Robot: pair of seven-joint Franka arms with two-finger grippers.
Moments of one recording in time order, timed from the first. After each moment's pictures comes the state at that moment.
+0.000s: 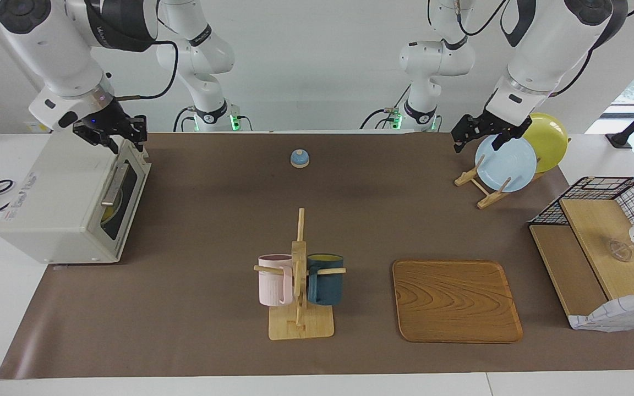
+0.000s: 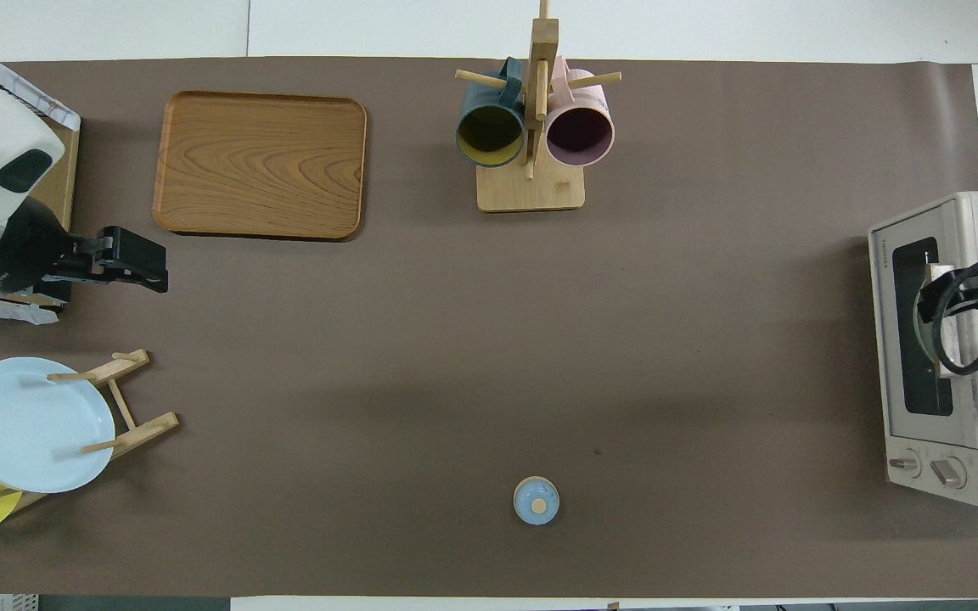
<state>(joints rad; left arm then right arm) -0.17 0.00 -0.03 -1.59 -0.05 1.49 -0.21 -0.04 -0.01 0.00 -1.63 -0.06 1.45 -0.18</state>
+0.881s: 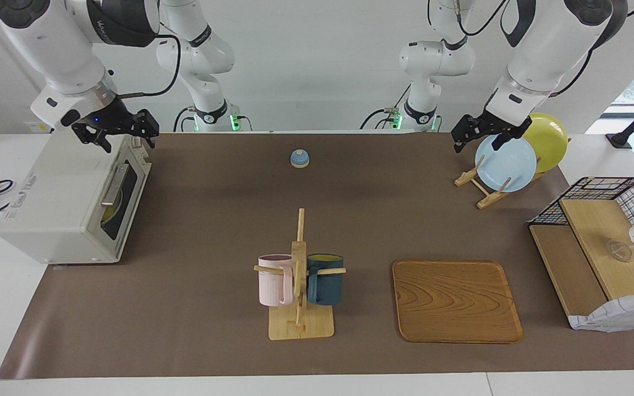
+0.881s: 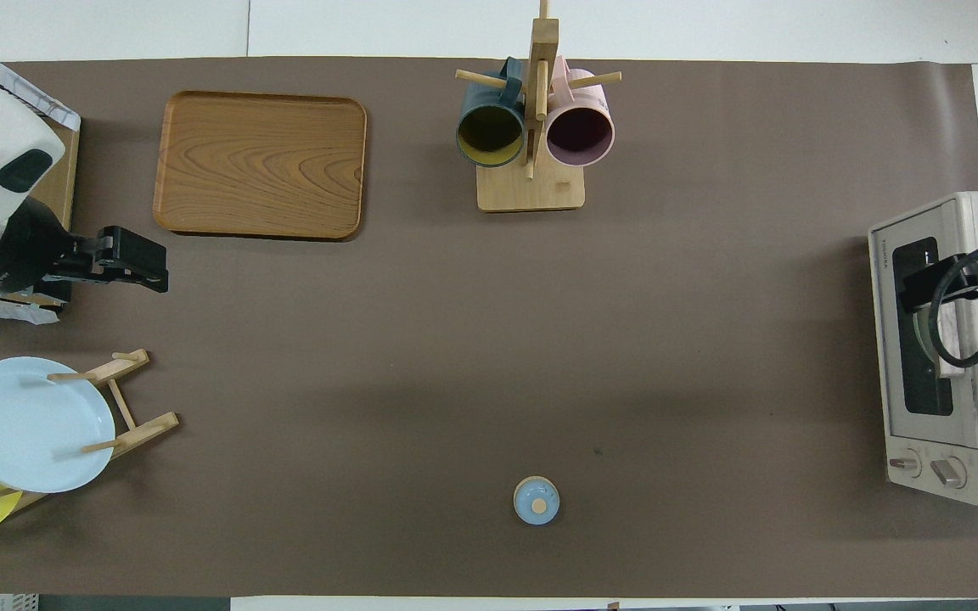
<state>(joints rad) -0.17 0.00 -0.03 -1.59 -0.05 1.49 -0.21 -0.04 0.00 0.00 -1.59 -0.04 1.44 -0.17</state>
